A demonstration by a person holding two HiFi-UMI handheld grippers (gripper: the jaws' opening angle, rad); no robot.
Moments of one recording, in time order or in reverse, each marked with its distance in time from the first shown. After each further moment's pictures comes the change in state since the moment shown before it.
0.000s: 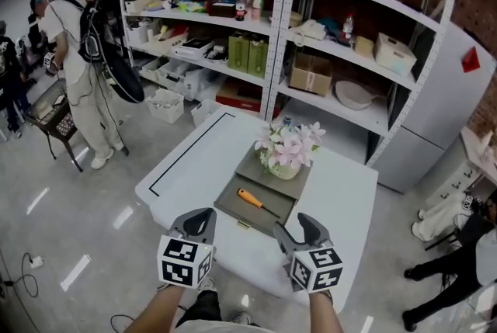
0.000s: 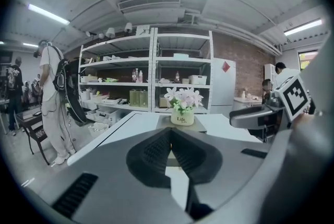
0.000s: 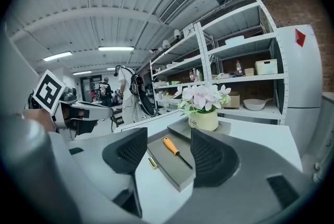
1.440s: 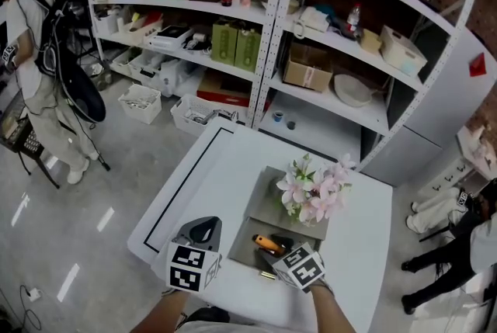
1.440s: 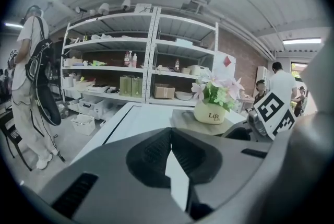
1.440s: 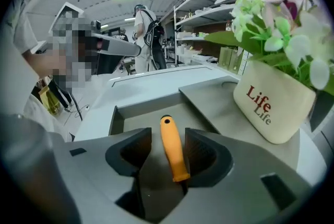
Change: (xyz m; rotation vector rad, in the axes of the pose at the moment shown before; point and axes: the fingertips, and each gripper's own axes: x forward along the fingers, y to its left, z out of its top) left arm 0.162 0.124 -0.009 -0.030 0.112 -0.166; right arm 0.211 0.009 -0.093 -0.226 0.531 0.214
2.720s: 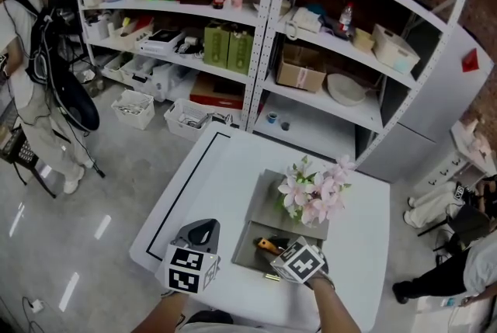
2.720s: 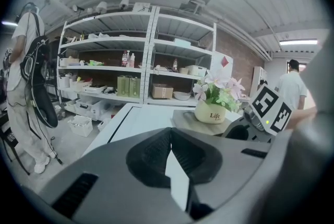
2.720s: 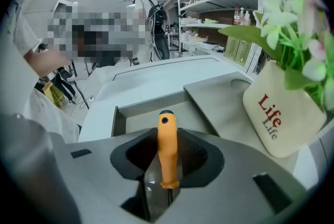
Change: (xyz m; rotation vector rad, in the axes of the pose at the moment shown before) left arm 0.004 0.016 0.003 0.014 0.002 -0.035; right arm 0.009 0.003 0.006 -0.018 0.145 0.034
